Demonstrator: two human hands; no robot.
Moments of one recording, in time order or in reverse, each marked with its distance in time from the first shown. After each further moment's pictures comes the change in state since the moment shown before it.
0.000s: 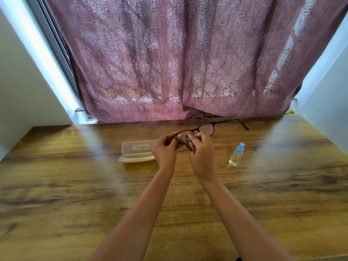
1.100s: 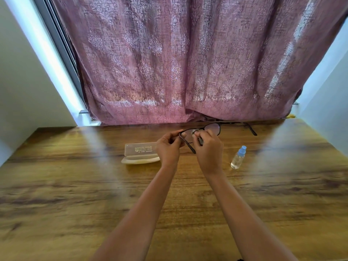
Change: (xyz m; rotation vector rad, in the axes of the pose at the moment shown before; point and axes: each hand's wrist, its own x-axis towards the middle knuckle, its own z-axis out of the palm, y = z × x) left_hand 0.004 0.009 0.000 -0.074 -0.091 0.034; right_hand 0.018 -0.004 -0.010 0.014 0.166 0.026
